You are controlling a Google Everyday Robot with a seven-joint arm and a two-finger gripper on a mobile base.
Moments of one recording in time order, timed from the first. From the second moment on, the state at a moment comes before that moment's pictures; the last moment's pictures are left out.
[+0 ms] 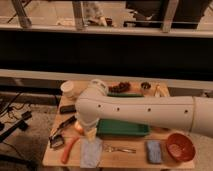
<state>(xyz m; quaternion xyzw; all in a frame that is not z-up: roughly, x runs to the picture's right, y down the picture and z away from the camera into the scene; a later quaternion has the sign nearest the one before) -0.106 0.174 0.659 -0.26 -0.20 -0.24 0.91</state>
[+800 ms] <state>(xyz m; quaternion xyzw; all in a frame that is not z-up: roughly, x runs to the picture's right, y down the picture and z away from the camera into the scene) -0.148 0.167 0.705 -0.28 -0.25 -0.23 0.90</state>
